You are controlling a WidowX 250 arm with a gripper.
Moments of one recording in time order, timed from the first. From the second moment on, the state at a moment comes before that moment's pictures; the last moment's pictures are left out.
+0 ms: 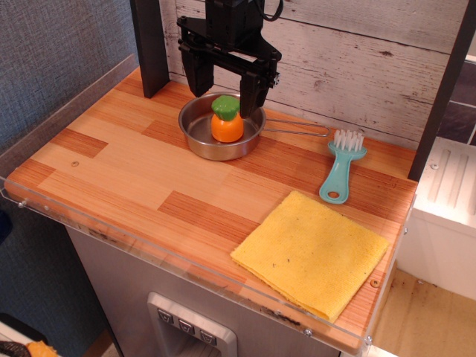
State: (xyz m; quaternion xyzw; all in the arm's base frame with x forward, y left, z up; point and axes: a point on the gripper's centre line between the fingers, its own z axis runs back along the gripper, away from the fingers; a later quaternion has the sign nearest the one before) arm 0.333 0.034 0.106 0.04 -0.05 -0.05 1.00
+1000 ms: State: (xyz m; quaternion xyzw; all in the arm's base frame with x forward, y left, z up) arm 0.286 -0.017 0.111 0.05 -0.05 -0.07 1.00
